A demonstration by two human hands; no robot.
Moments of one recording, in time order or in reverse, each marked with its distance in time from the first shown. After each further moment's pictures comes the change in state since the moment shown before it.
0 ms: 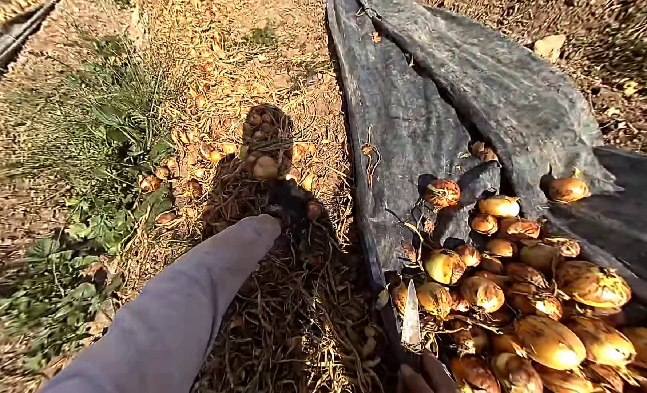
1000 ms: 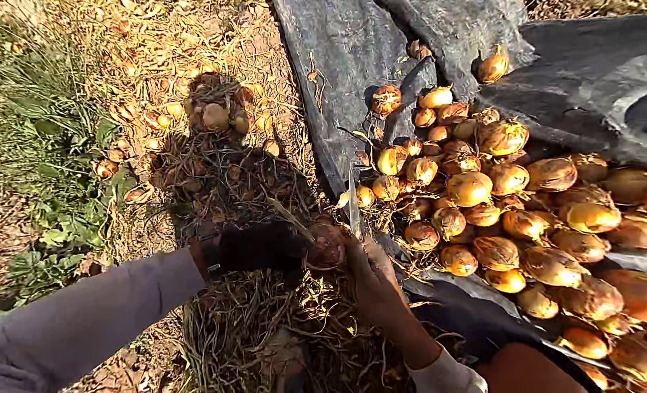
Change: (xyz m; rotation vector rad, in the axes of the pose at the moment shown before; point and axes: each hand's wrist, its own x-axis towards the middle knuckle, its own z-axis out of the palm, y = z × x) left_hand -0.245 0.024 0.064 -0.269 -0.342 1.008; right_hand -0.047 -0.021 0.041 0.040 -0.055 -0.197
